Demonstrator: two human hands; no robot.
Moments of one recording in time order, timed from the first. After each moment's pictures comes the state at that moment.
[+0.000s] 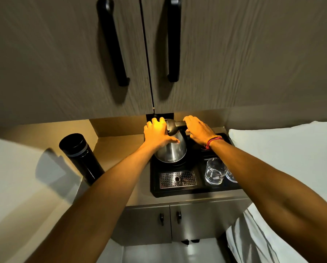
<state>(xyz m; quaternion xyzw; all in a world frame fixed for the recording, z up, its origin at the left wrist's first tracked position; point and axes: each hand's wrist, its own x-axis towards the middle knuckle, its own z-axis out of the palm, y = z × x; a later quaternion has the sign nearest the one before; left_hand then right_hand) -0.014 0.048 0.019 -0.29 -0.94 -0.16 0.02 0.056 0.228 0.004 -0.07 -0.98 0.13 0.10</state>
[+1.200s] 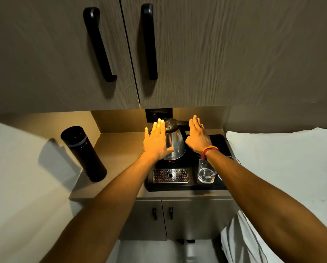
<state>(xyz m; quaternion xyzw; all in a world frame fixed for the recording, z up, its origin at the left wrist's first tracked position) 0.021 0.052 -0.021 -0.31 -0.95 -0.03 0.03 0.090 0.227 -0.014 -0.16 -0.96 0.23 0.08</state>
